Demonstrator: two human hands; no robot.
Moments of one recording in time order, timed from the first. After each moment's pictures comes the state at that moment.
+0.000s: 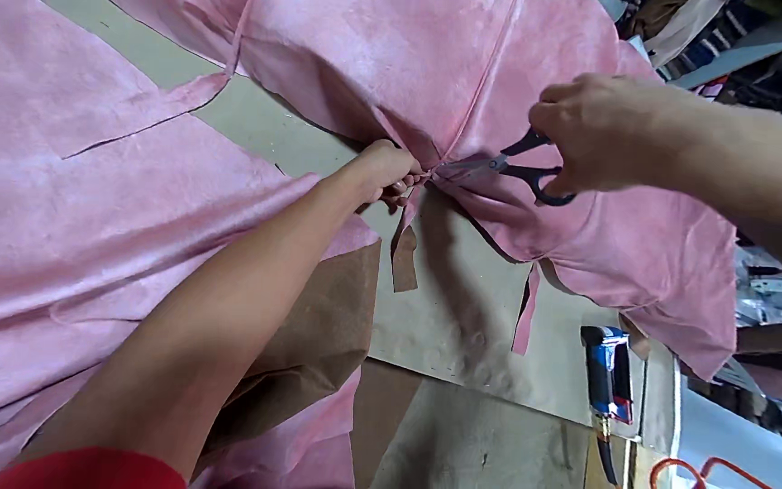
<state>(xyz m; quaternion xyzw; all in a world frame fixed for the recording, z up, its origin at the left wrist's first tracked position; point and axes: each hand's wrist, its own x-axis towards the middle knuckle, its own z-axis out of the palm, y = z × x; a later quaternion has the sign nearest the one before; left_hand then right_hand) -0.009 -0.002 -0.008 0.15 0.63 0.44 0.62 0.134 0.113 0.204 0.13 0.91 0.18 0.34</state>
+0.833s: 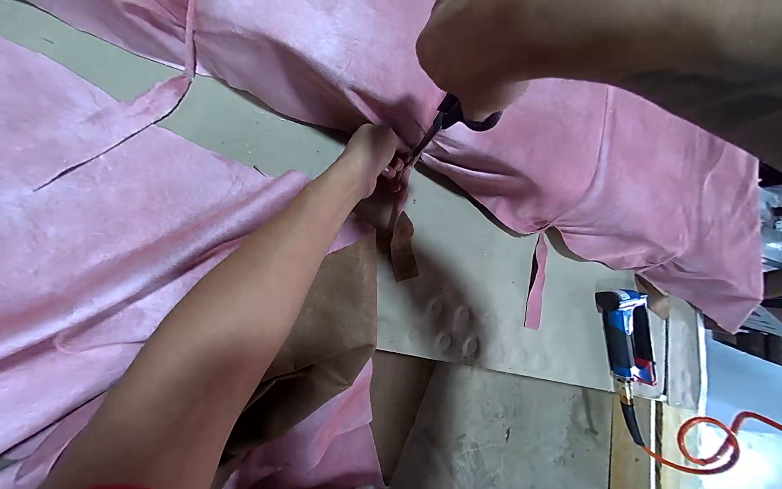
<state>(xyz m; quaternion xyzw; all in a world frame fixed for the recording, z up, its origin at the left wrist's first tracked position) 0.001 0.003 -0.005 0.14 0.66 0.45 0.58 0.036 0.178 0.113 0.00 0.91 0.25 0.34</state>
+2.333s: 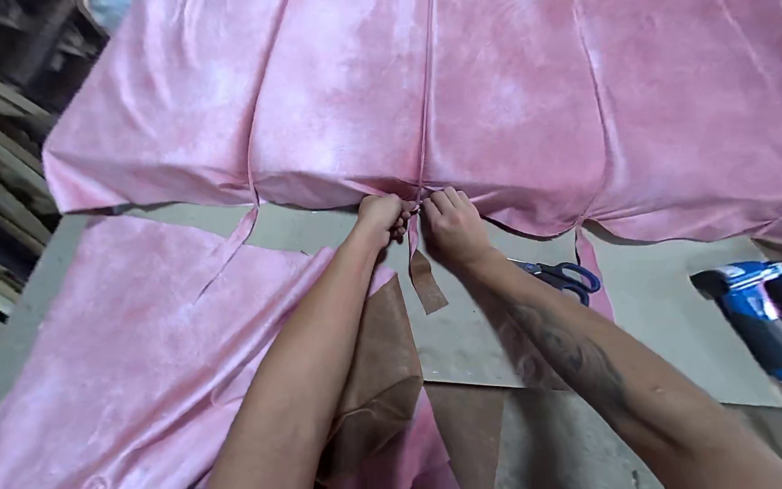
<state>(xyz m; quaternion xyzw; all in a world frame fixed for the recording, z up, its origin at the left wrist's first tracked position) 0.012 0.009 0.006 0.11 0.73 0.42 0.54 0.173 0.058 -0.033 0.24 0.94 0.06 -0.23</state>
